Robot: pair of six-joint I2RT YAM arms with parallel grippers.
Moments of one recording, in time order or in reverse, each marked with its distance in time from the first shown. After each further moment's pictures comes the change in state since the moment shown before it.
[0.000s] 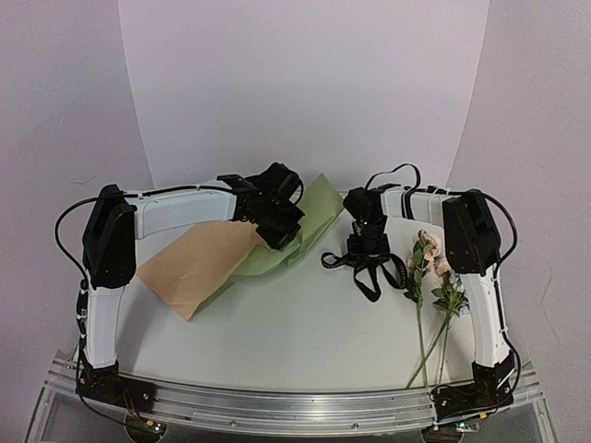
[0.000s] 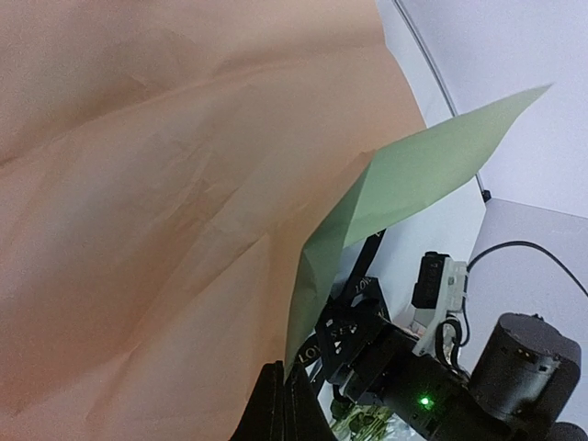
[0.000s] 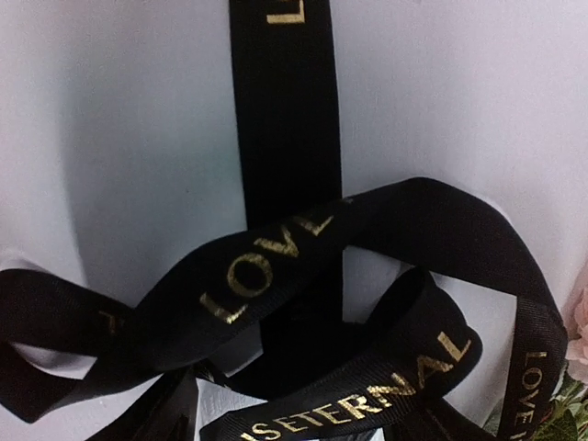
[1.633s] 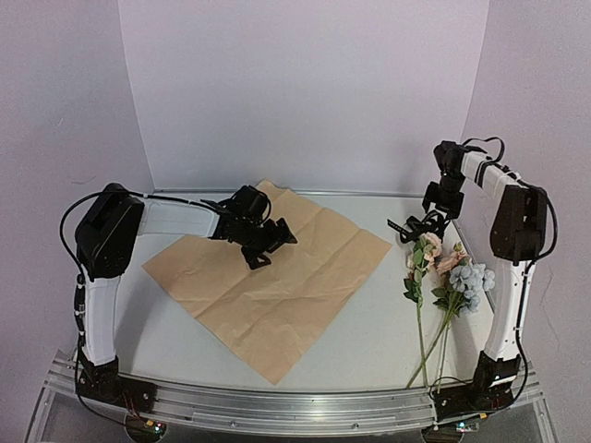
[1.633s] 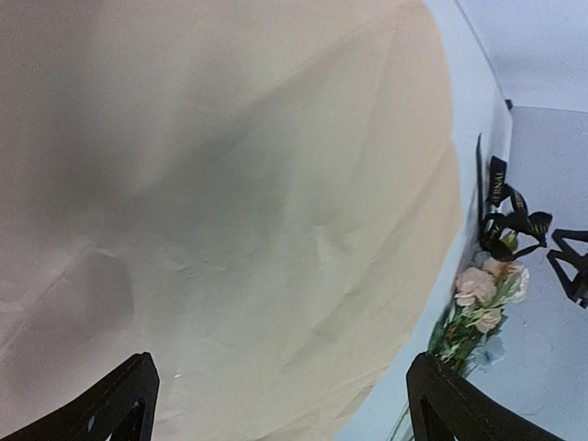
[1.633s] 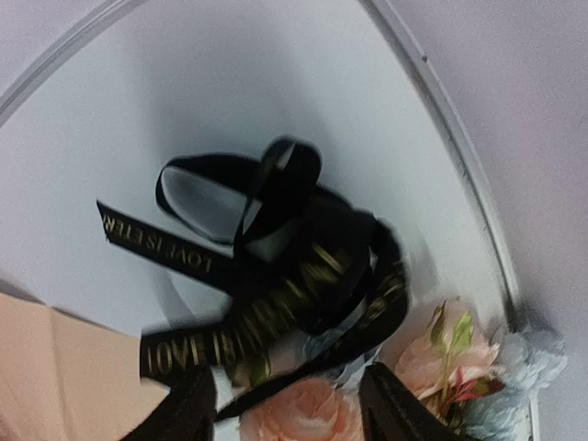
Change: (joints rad) left arm 0.144 -0.013 -0.327 0.366 0.308 0.366; right arm -0.472 -0.084 0.258 -0.121 0.031 -0.010
